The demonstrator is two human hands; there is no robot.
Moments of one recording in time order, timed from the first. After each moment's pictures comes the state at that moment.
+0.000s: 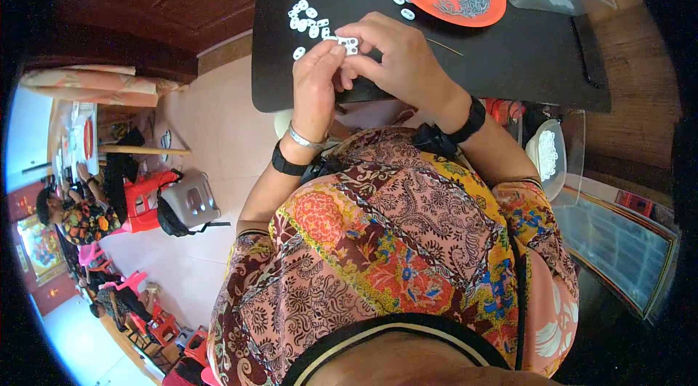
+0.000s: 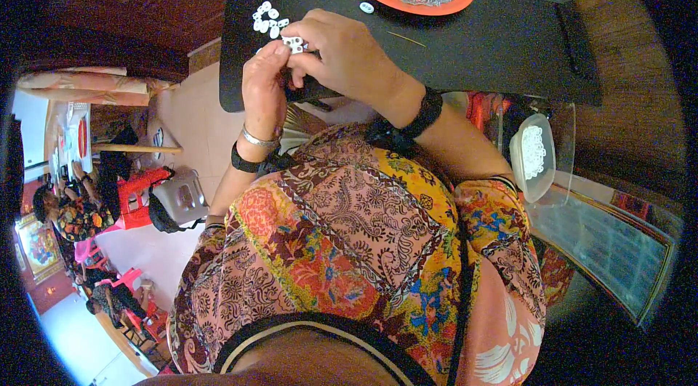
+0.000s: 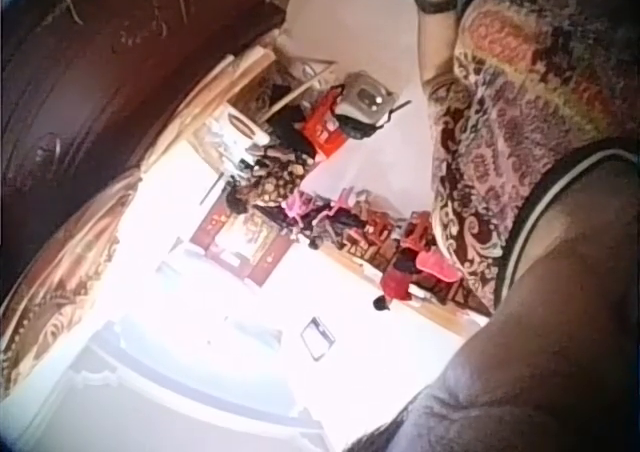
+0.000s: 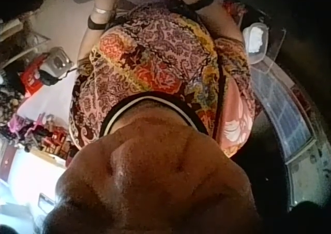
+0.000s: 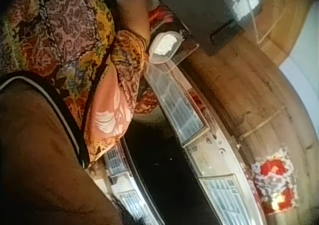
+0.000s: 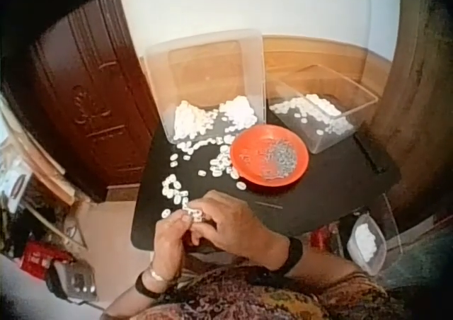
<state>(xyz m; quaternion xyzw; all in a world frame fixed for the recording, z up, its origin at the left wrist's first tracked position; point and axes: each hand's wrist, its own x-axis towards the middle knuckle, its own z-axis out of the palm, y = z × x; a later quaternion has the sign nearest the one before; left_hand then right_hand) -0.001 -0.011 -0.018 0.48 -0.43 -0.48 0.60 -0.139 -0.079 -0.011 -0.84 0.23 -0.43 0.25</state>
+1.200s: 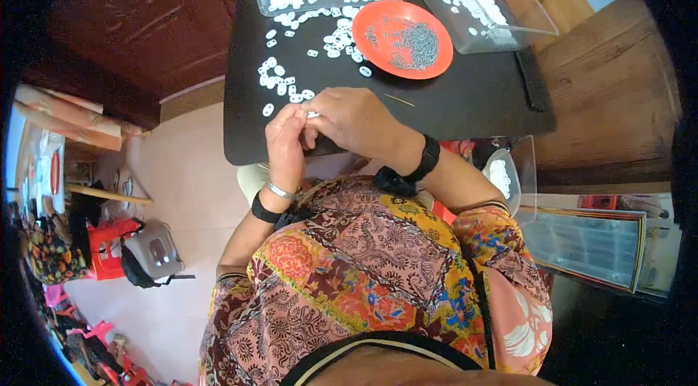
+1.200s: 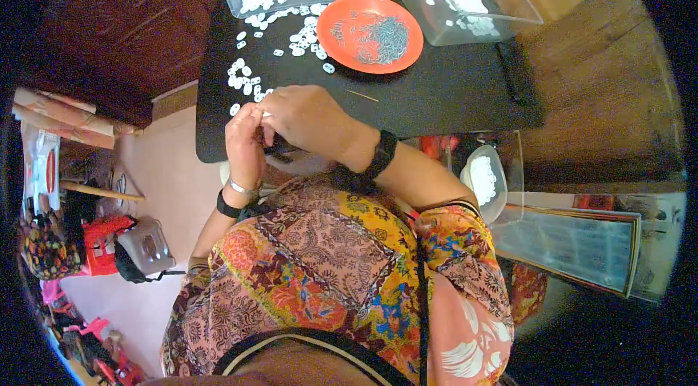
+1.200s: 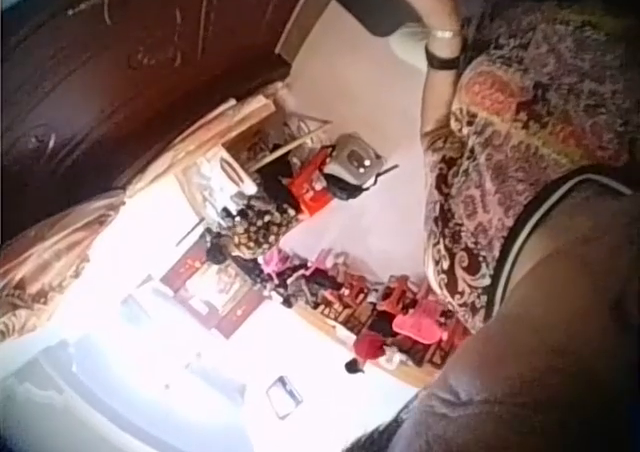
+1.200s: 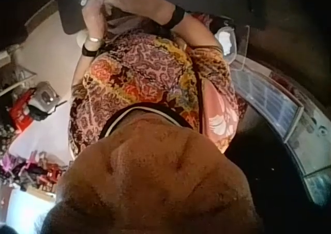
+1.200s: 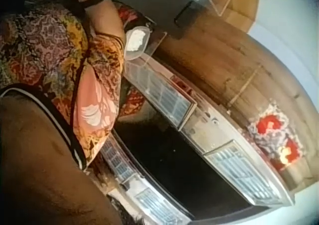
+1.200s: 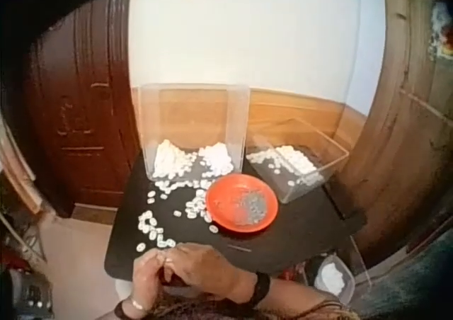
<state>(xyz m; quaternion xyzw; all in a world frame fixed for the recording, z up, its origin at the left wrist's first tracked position) -0.002 -0.002 -0.029 0.46 -0.38 -0.47 0.64 -0.136 -0.073 0.008 -0.91 0.16 -0.35 0.18</state>
